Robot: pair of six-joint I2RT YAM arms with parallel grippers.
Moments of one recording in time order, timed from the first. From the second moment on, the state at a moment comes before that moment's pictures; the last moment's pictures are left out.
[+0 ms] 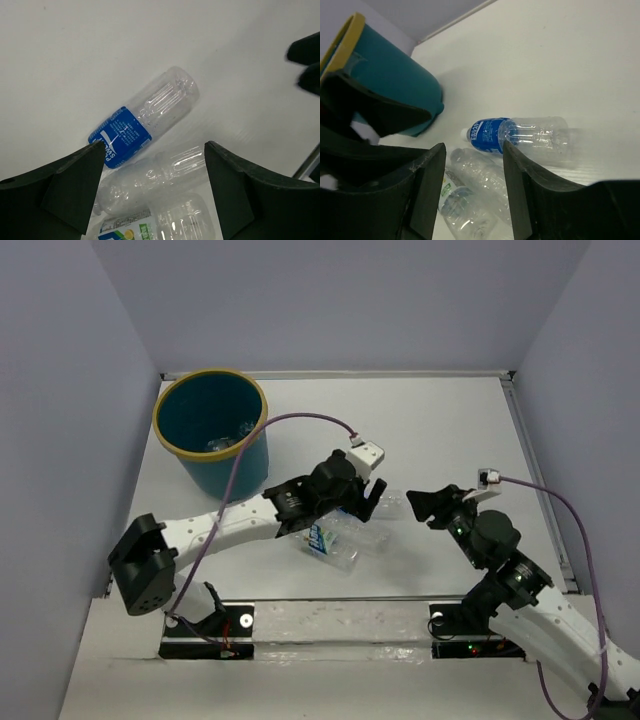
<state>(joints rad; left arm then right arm) -1.01 1.39 1.04 -0.12 -0.18 -0.20 0.68 0.47 0.42 -0.09 0.30 0.71</state>
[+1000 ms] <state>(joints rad) -1.01 1.99 1.34 -0.16 -0.19 0.16 0.67 0.09 0.39 -0.51 0.34 0.83</state>
